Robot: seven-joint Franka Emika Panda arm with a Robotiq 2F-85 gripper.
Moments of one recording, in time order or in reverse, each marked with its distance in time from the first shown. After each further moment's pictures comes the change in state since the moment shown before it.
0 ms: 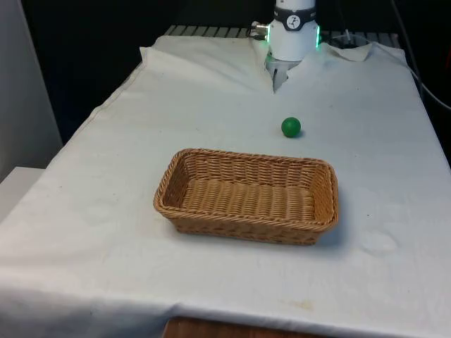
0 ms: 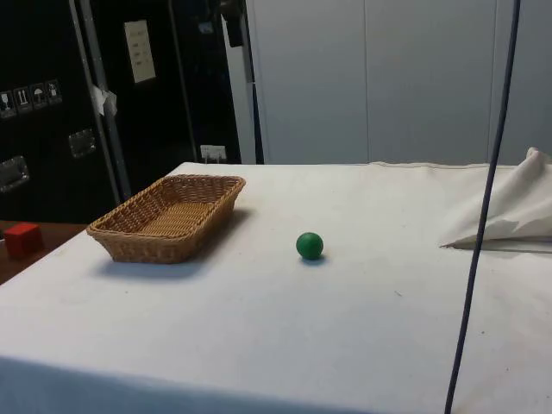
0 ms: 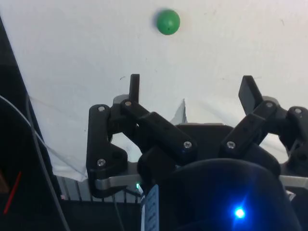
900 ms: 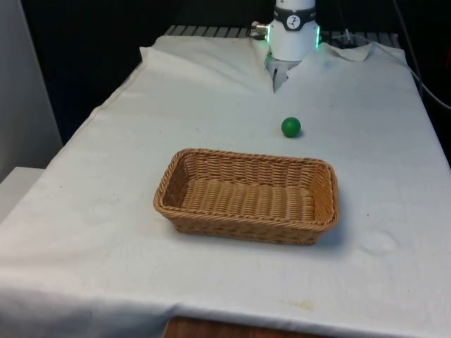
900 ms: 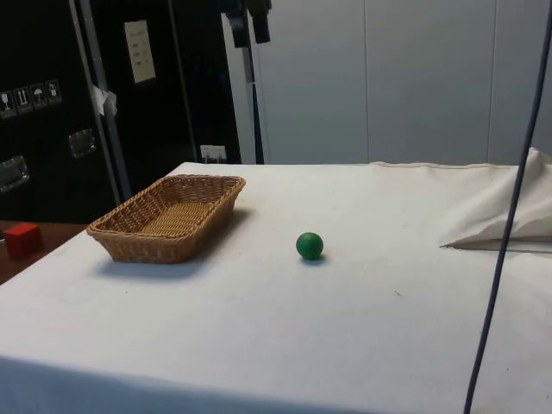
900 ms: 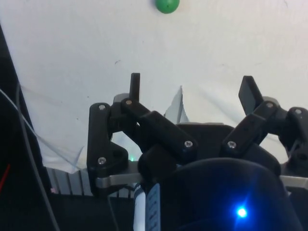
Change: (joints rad) arm 0.001 -0.149 0.012 -0.168 -0.049 0.036 0.018
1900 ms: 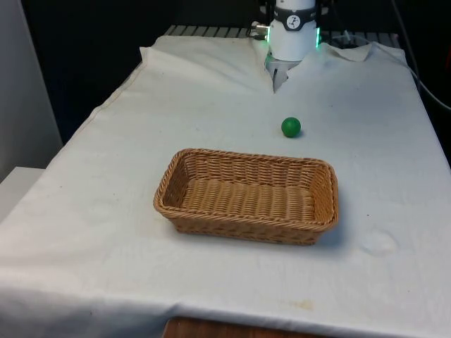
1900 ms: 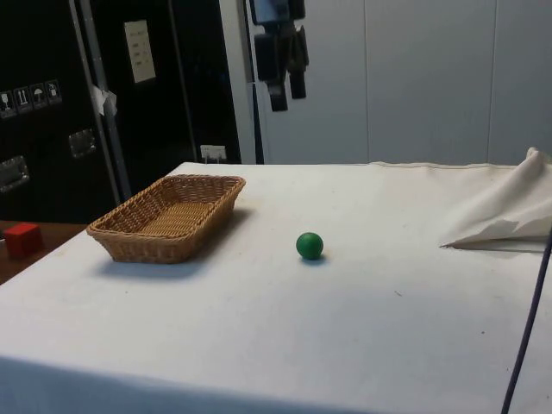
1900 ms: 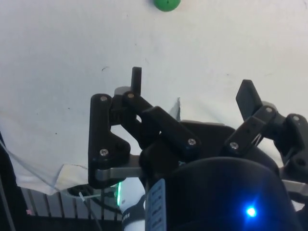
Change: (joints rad) arm 0.000 -0.077 0.013 -0.319 -0.050 0.268 0.103
